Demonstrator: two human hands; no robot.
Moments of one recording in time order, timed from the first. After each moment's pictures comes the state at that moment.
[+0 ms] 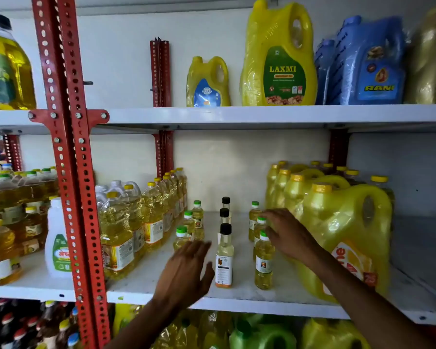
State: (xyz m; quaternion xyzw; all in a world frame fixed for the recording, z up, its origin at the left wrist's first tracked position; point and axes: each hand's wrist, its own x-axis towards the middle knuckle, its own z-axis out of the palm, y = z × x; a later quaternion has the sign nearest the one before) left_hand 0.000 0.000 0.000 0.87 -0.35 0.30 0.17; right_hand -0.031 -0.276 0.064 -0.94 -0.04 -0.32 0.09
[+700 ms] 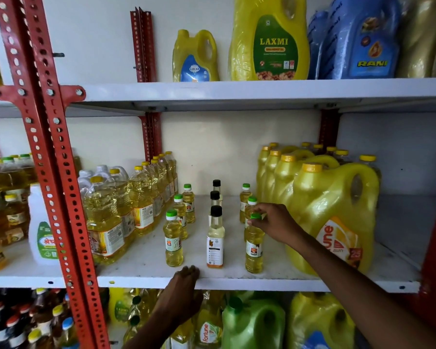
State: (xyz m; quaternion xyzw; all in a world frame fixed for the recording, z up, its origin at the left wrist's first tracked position) left_hand 0.026 -0.010 -0.100 0.95 -0.28 0.06 0.16; right_hand -0.023 -0.277 0.044 -0.93 0.02 -0.26 0.27
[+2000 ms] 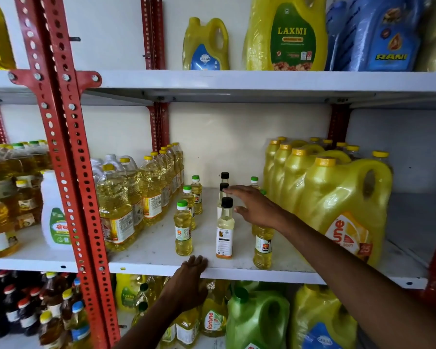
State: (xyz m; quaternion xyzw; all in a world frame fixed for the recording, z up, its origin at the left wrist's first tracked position) left_hand 0.029 0.003 -0.096 0.94 -0.31 0.02 0.16; right_hand 0.003 -0.216 0.068 -0.96 -0.10 -0.19 0.15
